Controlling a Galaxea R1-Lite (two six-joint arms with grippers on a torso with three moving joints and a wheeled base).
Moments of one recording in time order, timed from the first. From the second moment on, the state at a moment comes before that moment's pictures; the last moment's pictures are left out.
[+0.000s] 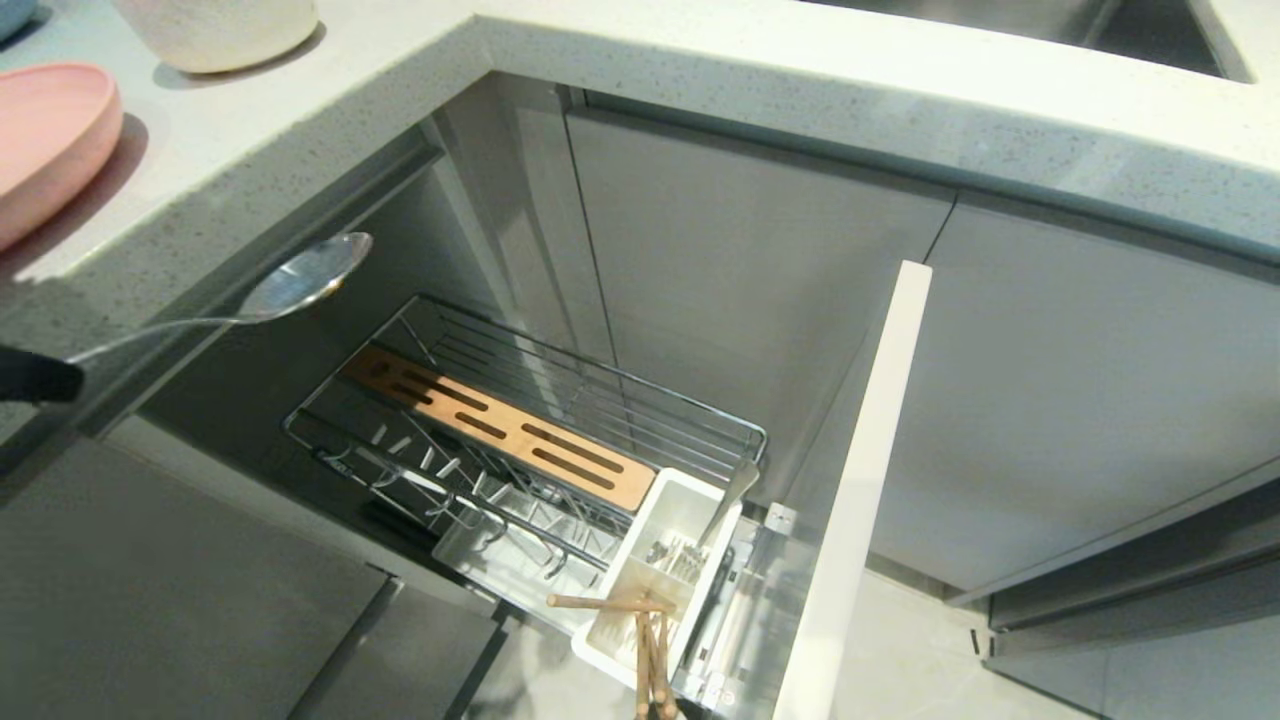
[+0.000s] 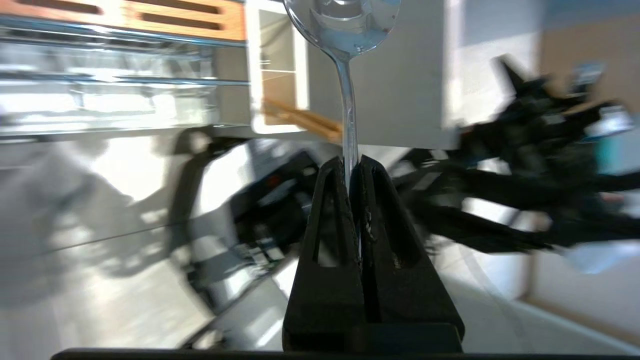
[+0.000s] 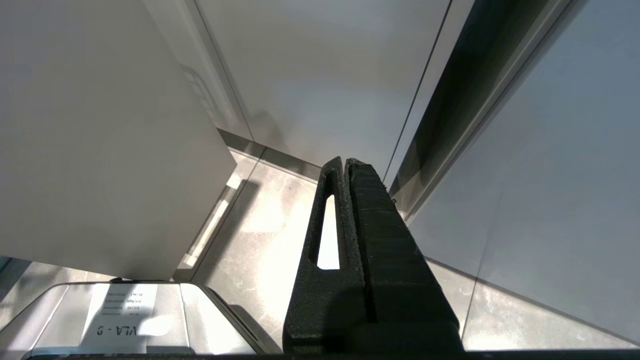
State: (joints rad) left arm -0.29 1.28 -1.91 1.34 -0.54 0.03; right arm 0.00 0.00 0.00 0.00 0.00 0.02
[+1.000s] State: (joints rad) left arm -0.78 1.56 -1.93 1.21 0.00 -0.24; right arm 0.00 0.00 0.00 0.00 0.00 0.02
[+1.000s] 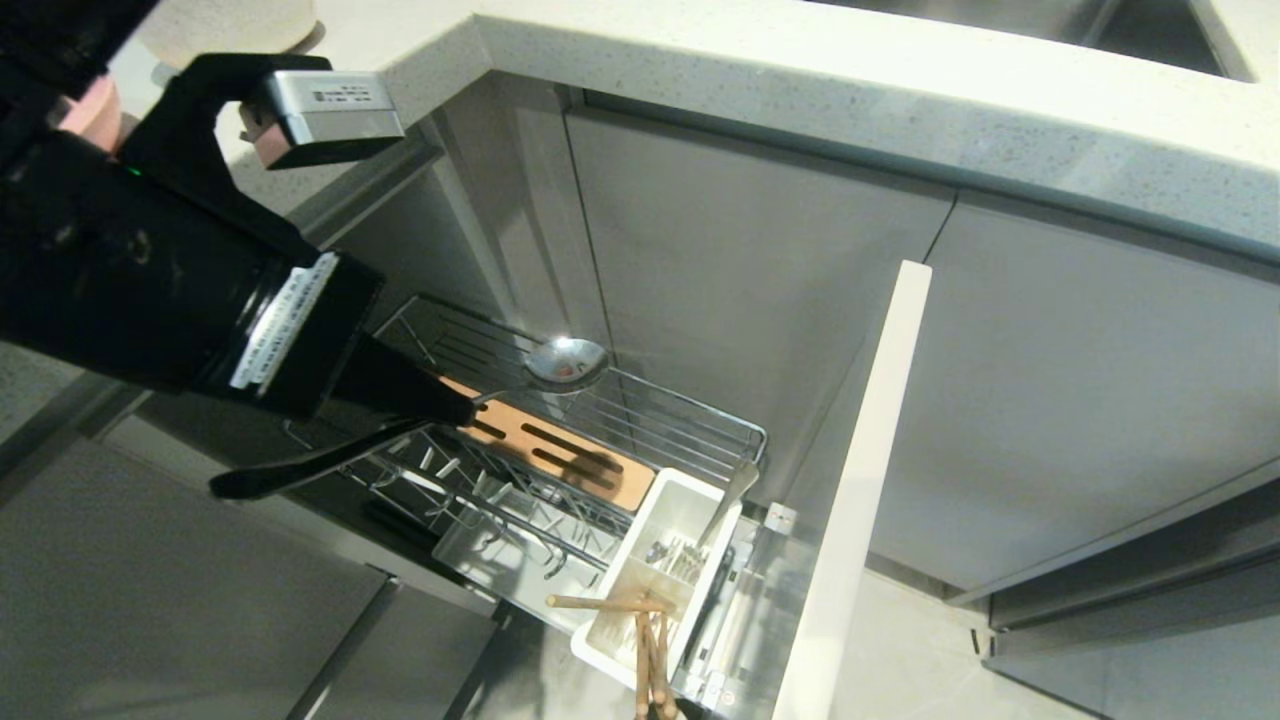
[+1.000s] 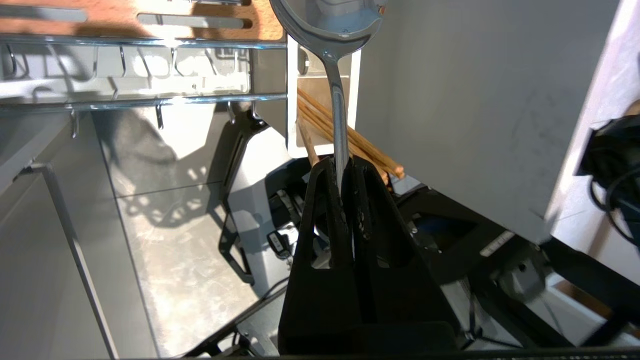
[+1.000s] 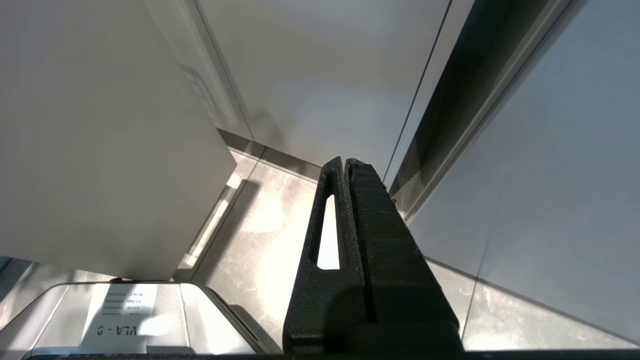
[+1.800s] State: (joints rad) left arm -1.01 1.79 -1.93 1.30 0.25 -0.43; right arm 0.00 0.00 0.00 0.00 0.00 0.02
